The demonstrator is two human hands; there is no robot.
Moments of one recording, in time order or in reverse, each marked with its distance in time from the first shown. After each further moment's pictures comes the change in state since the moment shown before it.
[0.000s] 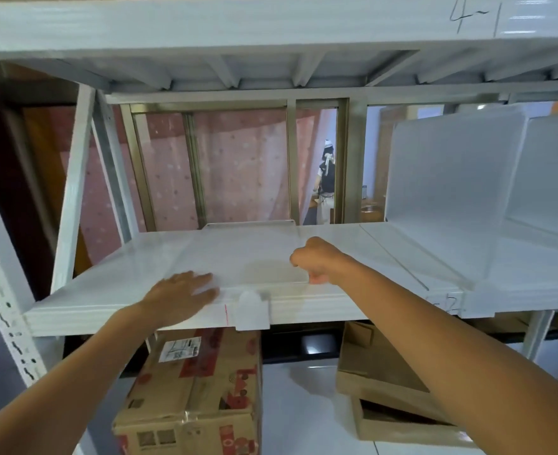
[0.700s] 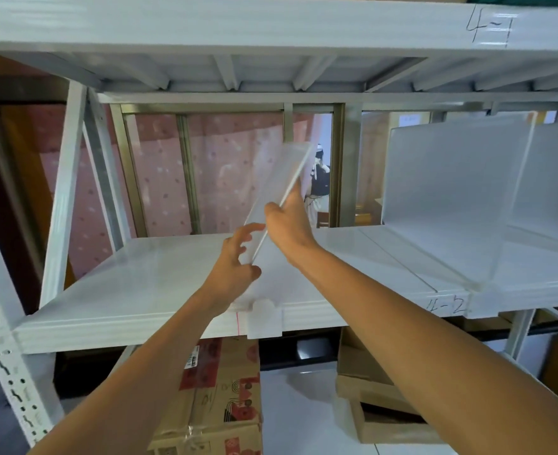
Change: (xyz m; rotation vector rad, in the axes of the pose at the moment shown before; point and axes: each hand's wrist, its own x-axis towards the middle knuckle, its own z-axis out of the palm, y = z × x) left_hand 0.010 0.080 -0.019 -1.033 0.210 0.290; right_hand -0.002 -0.081 0.040 0.464 0.420 -0.558
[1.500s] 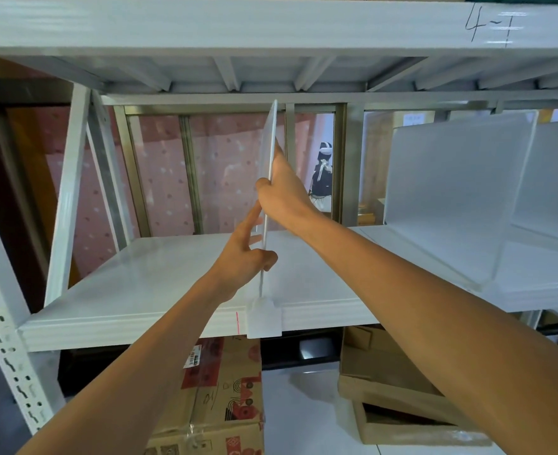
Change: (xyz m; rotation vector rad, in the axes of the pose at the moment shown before) left_hand 0.013 0.020 0.007 -0.123 -0.074 0.013; right_hand 0.009 -0.049 -0.012 -0.253 -0.179 -0.088
